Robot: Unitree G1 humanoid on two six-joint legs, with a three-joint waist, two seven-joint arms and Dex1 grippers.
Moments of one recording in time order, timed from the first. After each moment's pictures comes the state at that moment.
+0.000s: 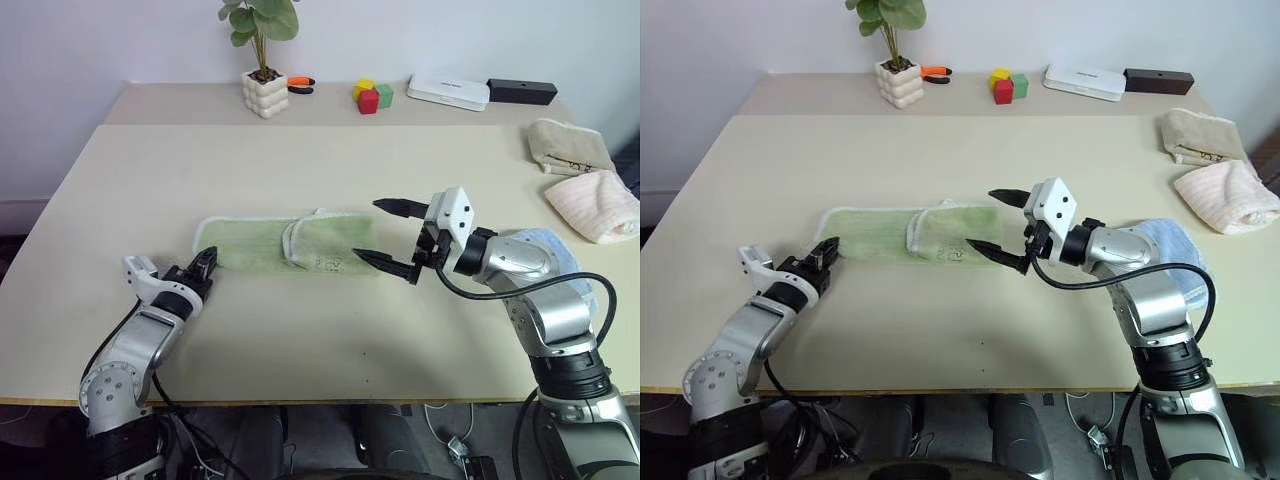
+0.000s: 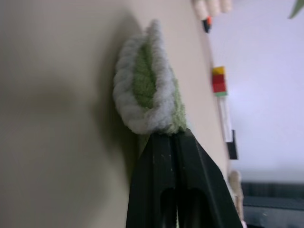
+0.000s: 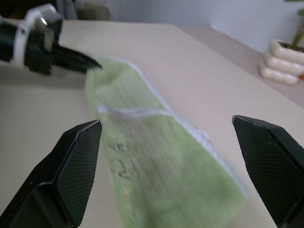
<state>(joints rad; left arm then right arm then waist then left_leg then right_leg) -0.09 0.20 0.44 -0.21 -1.56 0.67 0.30 -0.37 -0.59 0.03 -0.20 0.35 0.28 0.91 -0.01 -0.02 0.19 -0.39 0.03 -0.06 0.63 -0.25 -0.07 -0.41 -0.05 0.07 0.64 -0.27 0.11</state>
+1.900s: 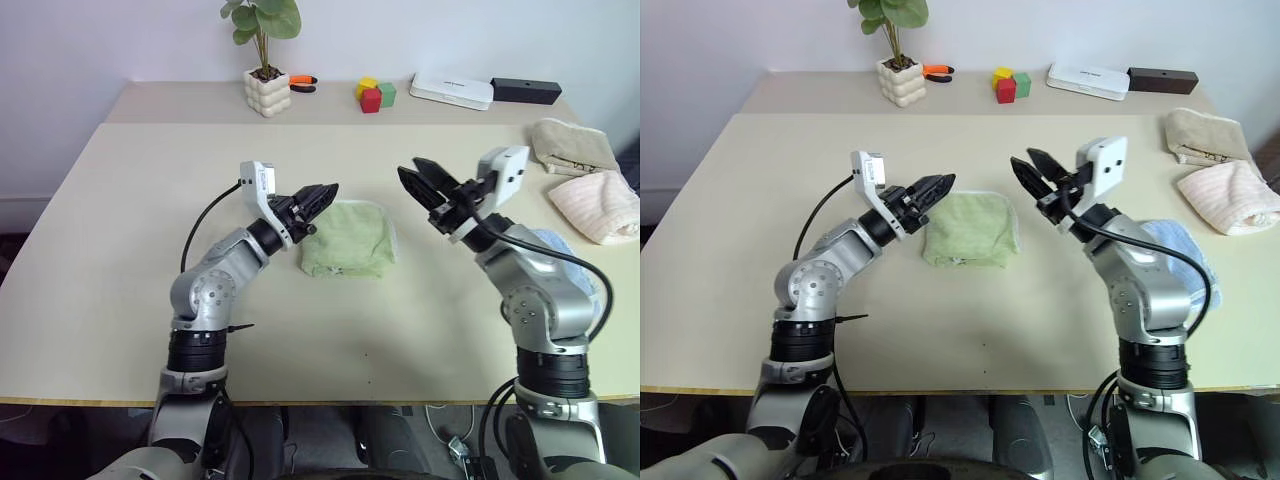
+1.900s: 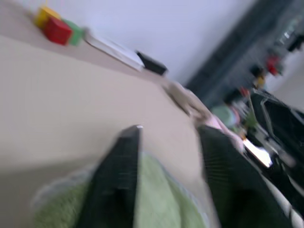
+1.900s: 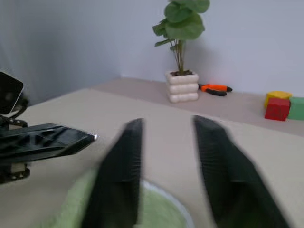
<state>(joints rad) -0.55 0.04 0.11 -0.05 -0.69 0.66 -0.35 -0.41 -0.35 -0.14 -0.26 0.50 0.45 0.45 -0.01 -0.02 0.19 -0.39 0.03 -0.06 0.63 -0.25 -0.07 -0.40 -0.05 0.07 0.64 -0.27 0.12</state>
